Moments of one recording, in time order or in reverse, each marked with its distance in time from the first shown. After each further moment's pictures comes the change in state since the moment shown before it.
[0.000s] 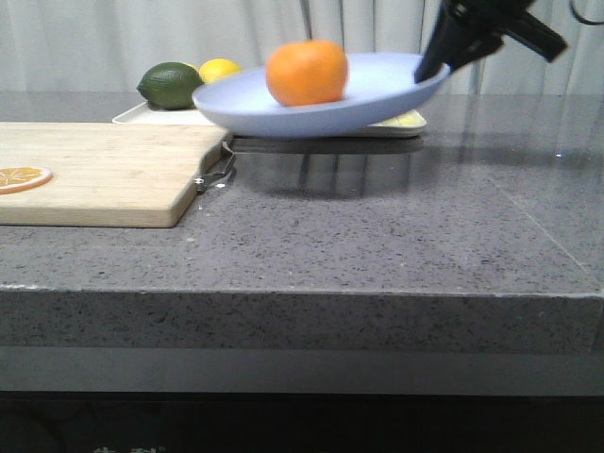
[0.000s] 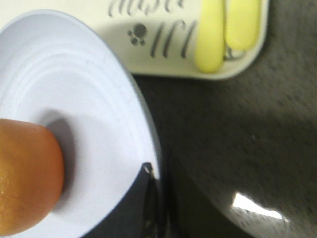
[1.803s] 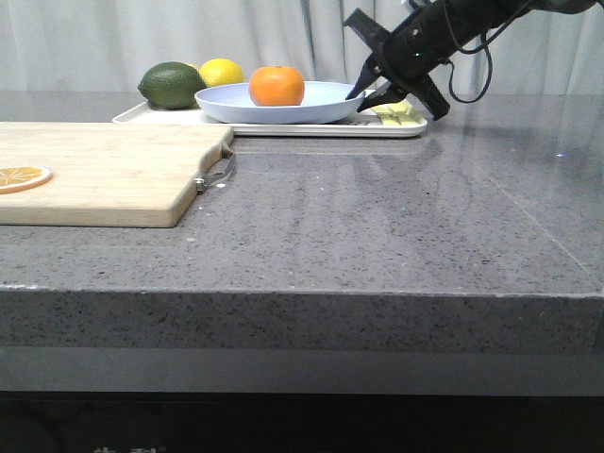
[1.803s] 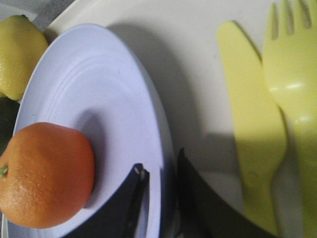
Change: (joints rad) left arm 0.000 0.000 0.000 0.000 0.000 0.002; right arm 0.000 0.664 -0.855 0.069 -0.049 0.324
